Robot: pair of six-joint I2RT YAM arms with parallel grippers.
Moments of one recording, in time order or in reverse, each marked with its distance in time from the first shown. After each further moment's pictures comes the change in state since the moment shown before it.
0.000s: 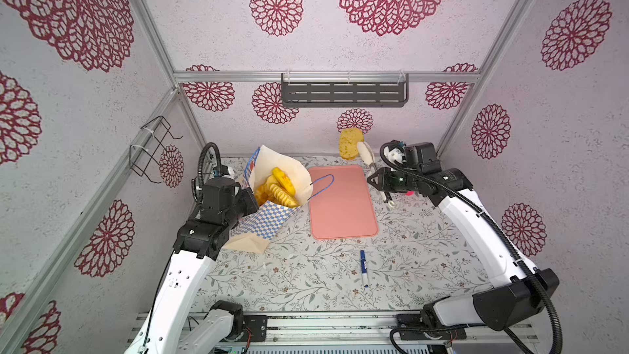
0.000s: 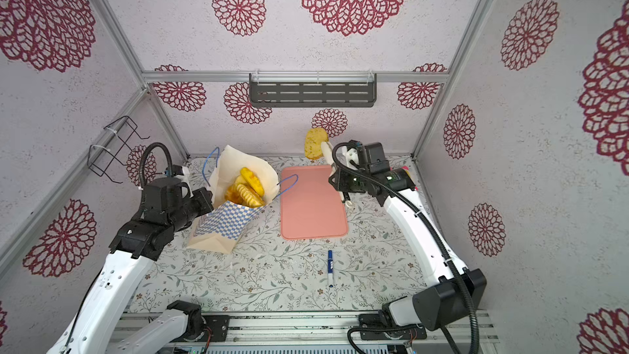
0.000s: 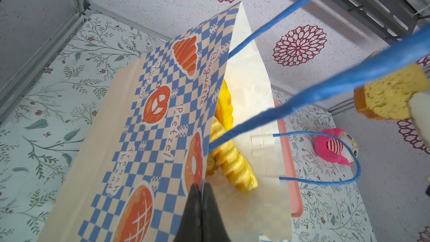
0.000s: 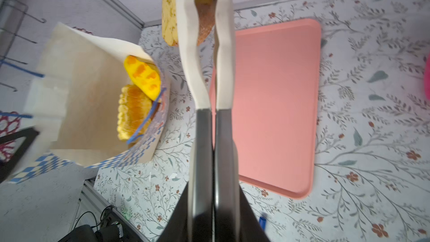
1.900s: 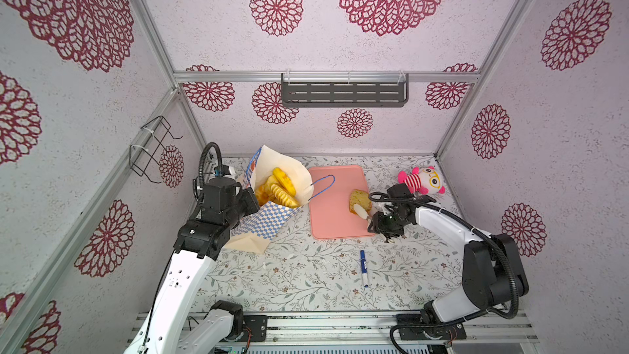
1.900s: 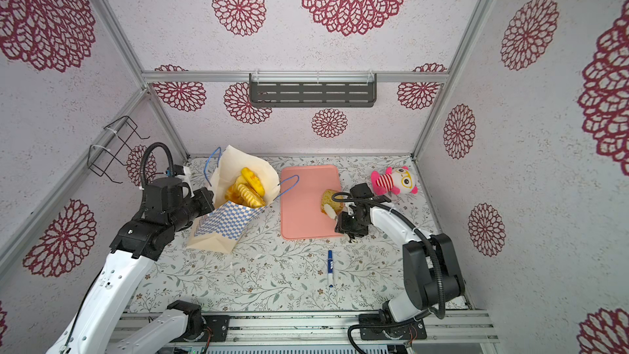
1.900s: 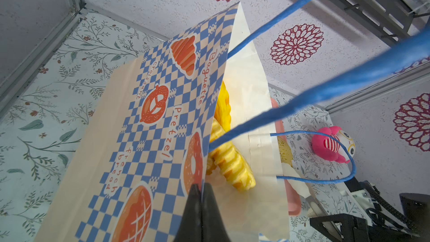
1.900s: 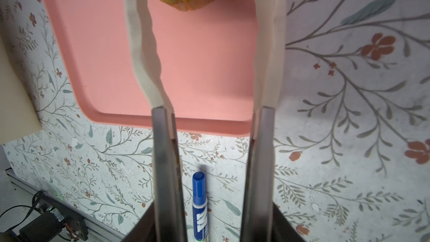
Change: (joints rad) left arm -0.008 0.002 0.000 0.005 0.004 -0.002; right arm -0.098 0.139 -0.541 0.097 0.010 -0.012
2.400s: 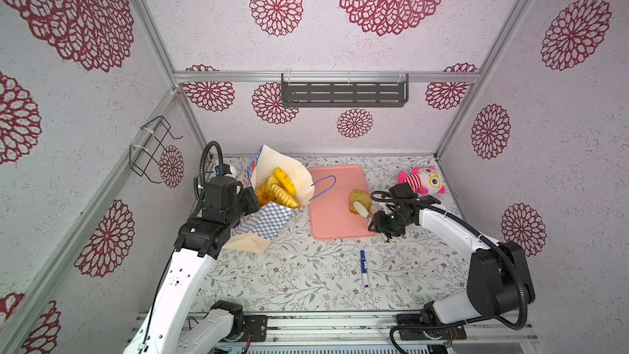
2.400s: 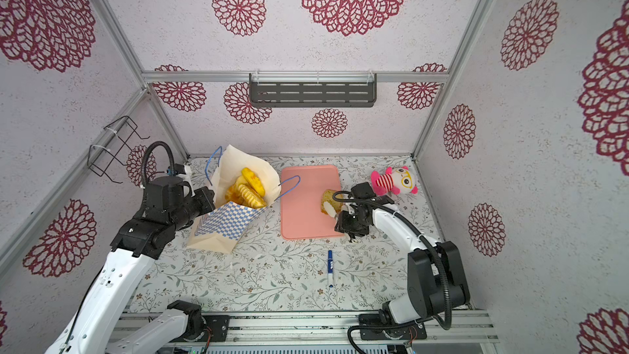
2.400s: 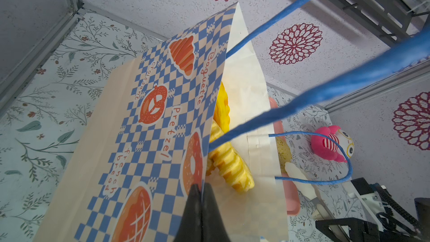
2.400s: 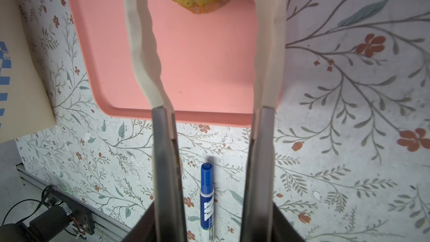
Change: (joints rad) left arm -0.005 0.008 0.010 -0.001 0.000 0.000; right arm 0.005 -0.069 -0.004 -0.023 -0.009 0.009
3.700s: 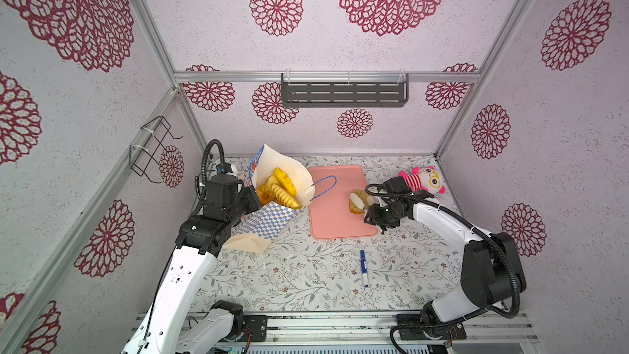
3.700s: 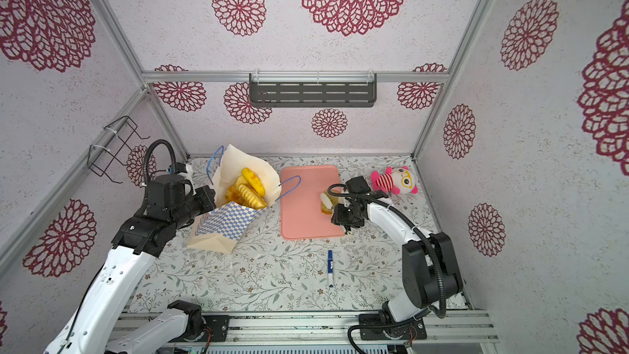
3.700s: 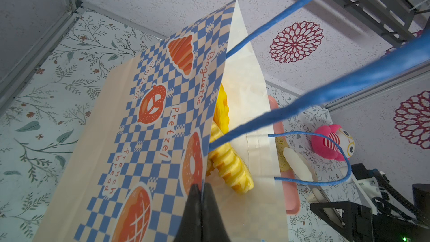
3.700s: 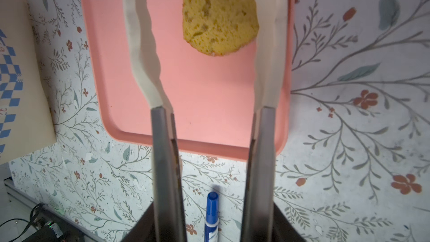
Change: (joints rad) left arm -0.008 0.019 0.019 -0.010 -0.003 -0.001; right arm 0.019 0.071 0.065 0.055 0.030 0.000
